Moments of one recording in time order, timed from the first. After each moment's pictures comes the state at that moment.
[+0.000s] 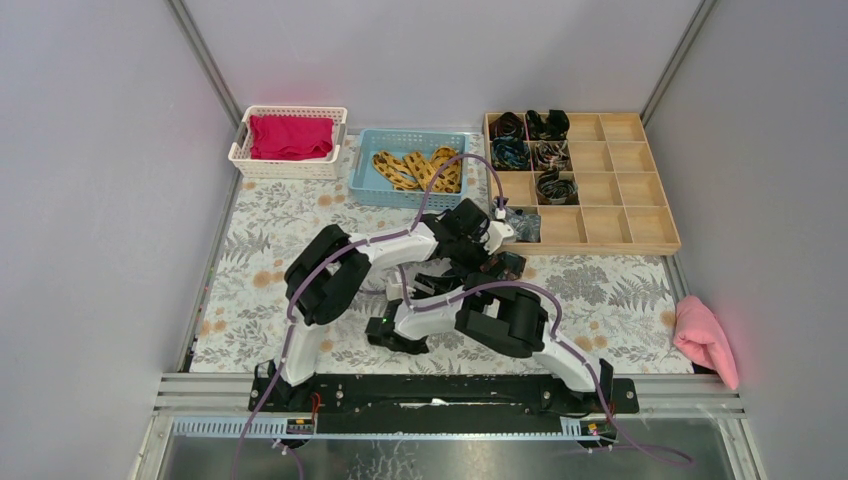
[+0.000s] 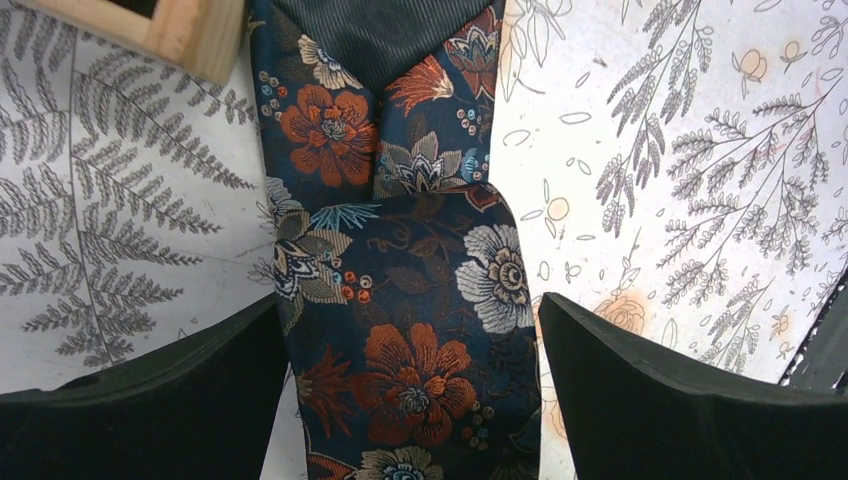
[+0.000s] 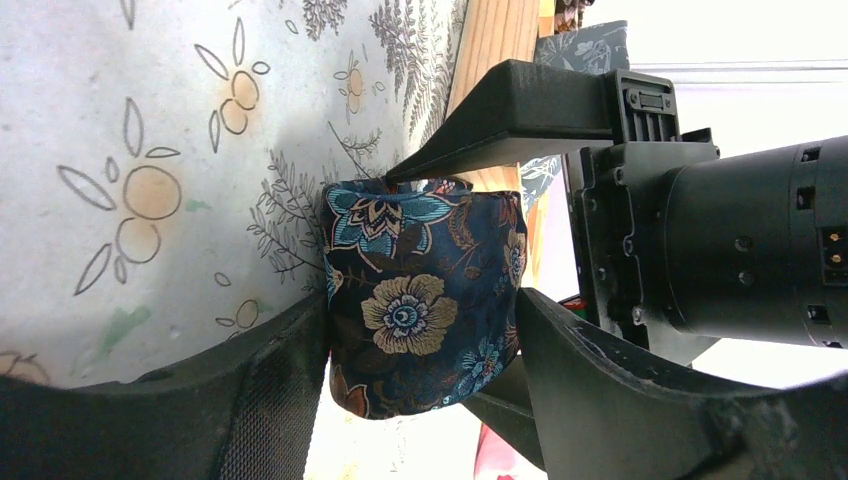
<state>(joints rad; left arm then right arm) -0.83 2.06 1.44 -0.39 0.40 0.12 1.31 2.31 1.46 -1.08 1.28 0.54</state>
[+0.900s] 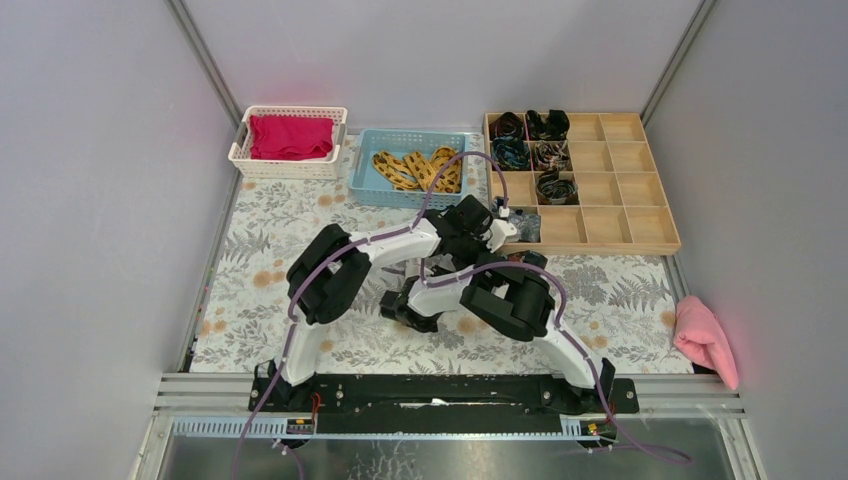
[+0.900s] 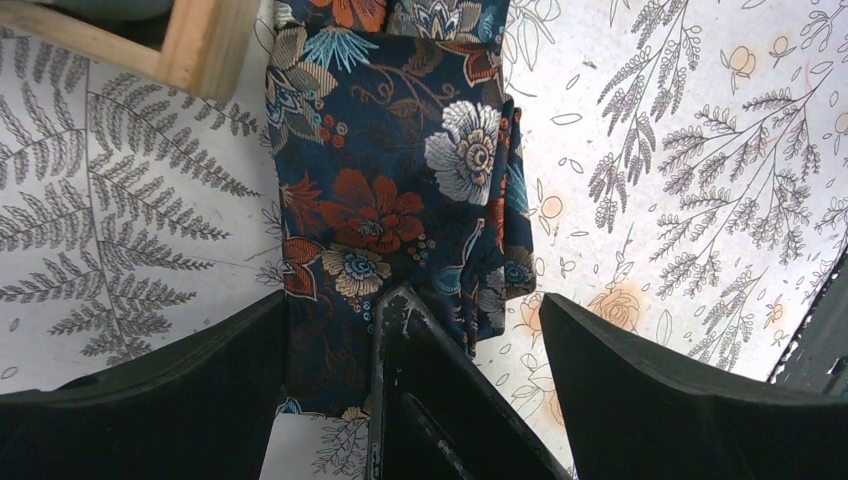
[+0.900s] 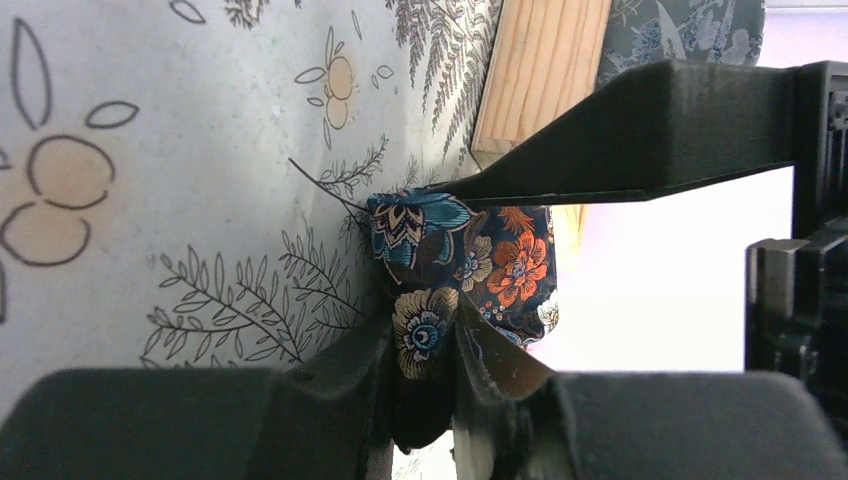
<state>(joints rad) -0.82 2.07 1.49 -0.45 0.41 0.16 1.16 2.30 1.40 -0.98 1.19 0.48</state>
